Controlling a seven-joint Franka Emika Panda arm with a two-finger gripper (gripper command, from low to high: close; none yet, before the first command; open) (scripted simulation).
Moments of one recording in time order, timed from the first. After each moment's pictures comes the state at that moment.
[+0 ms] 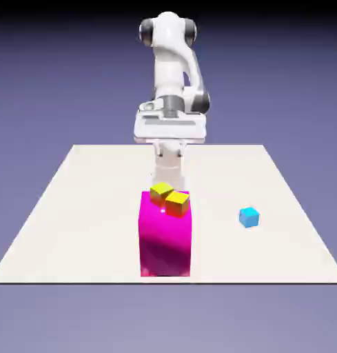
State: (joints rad) arm -0.02 -0.54 0.04 -2.83 0.05 3.03 0.70
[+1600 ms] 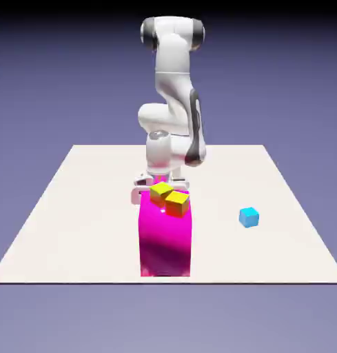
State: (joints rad) arm -0.35 -0.02 0.37 -3.04 0.40 3.13 0.37
